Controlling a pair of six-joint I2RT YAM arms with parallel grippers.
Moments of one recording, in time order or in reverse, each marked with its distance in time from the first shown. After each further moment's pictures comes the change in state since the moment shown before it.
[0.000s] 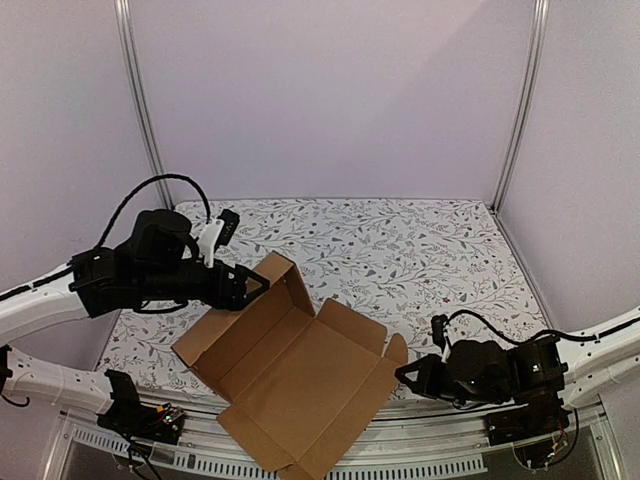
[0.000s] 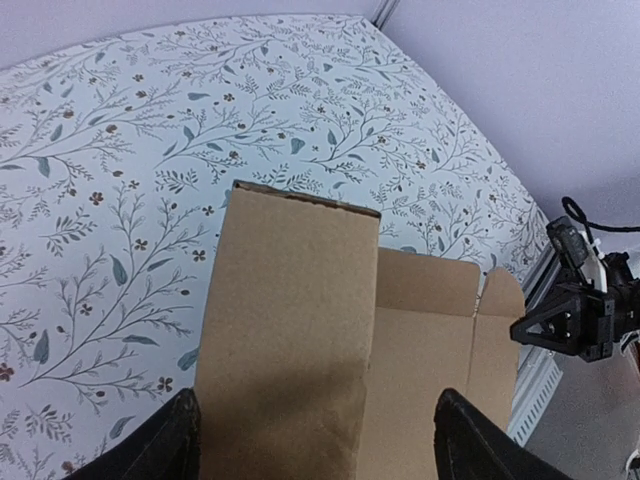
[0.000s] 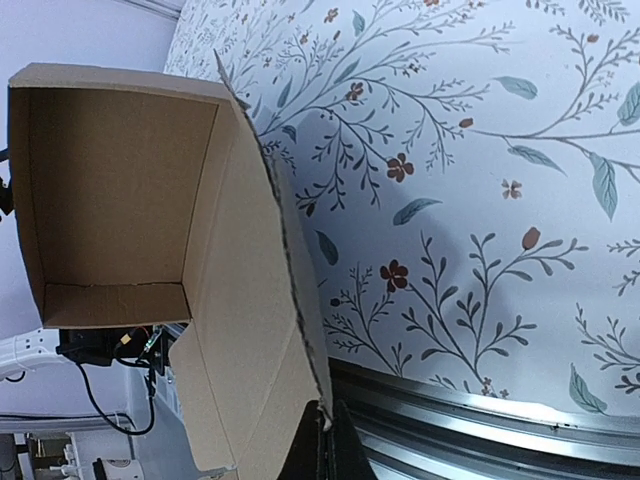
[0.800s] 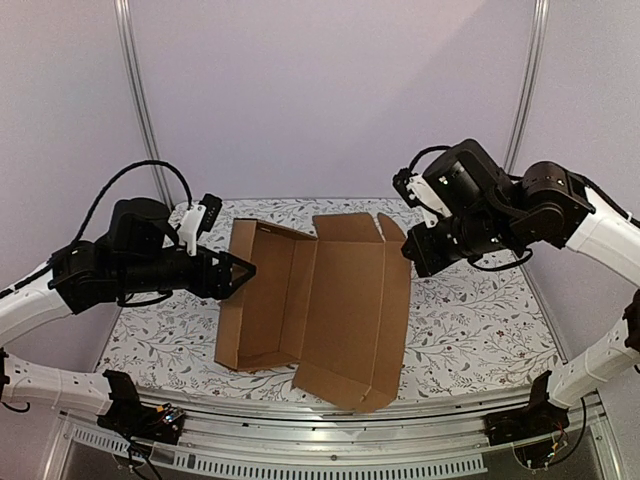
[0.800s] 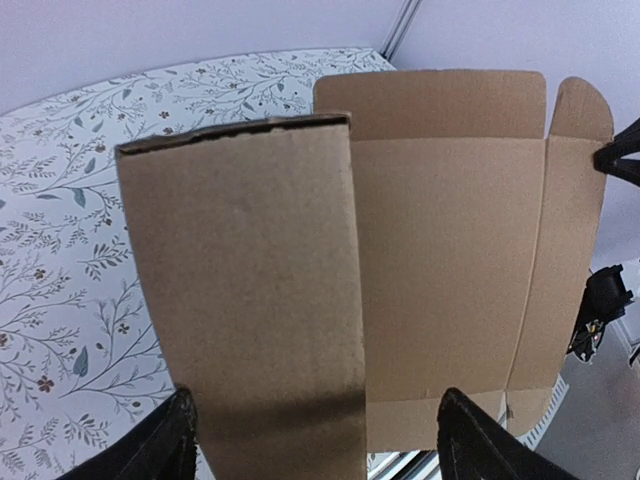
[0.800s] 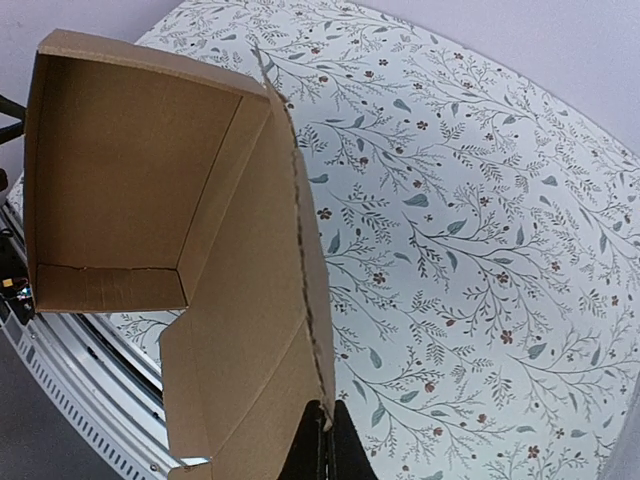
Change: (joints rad) left arm 0.024 -0.065 0.061 -0.077 -0.048 0.050; right arm -0.353 0.345 1.158 -0.985 -0.090 -0.973
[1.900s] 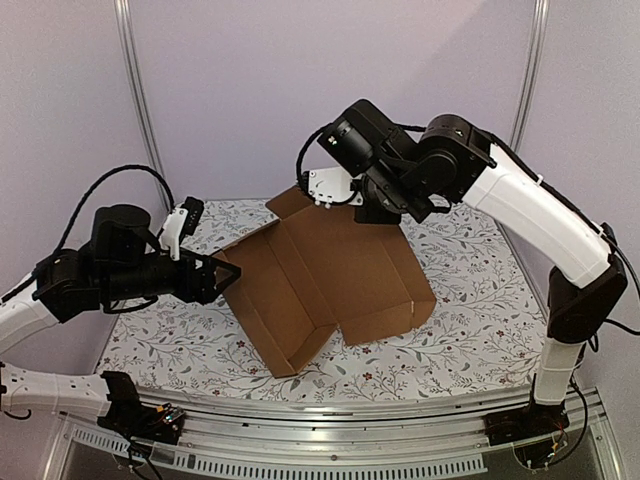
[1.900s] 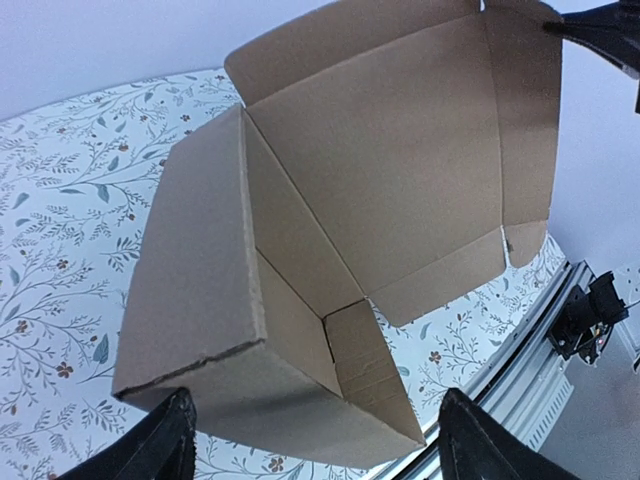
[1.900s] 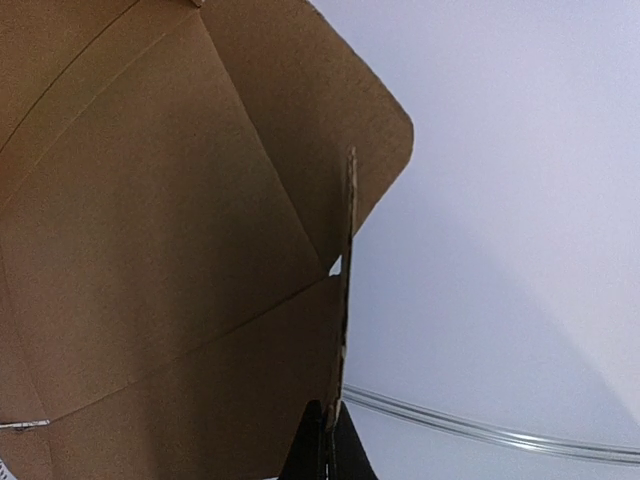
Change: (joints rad) left arm 0.008 -0.100 -0.033 -0.050 -0.036 0.000; right arm 0.053 0.557 0.754 -0.206 0.511 -1.178
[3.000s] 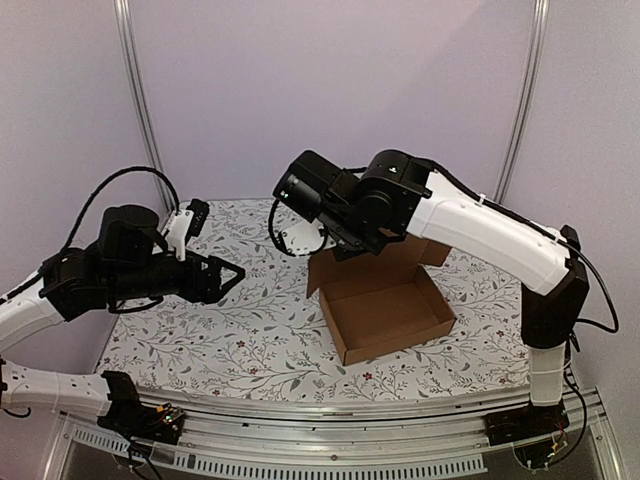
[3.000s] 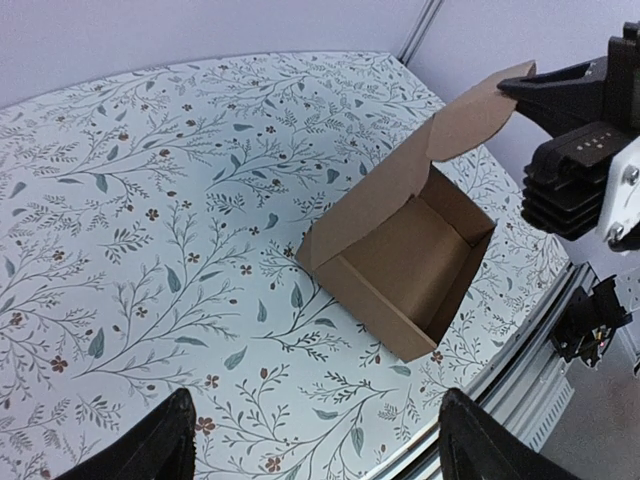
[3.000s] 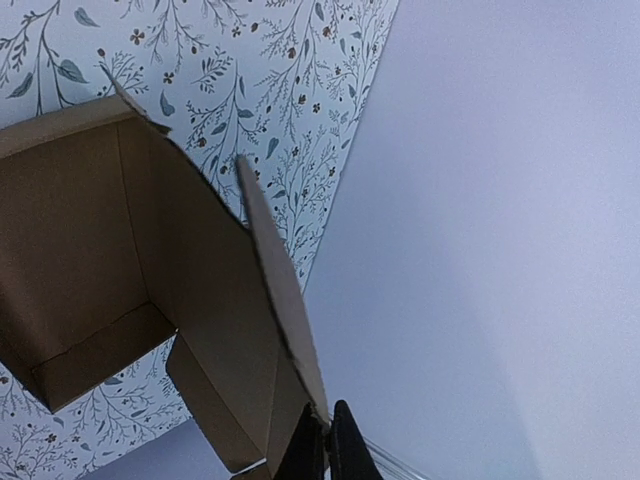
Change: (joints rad) left arm 0.001 0.027 -0.003 0.009 -0.003 -0.020; right arm 0.048 0.133 0.000 -0.022 0.009 -0.218
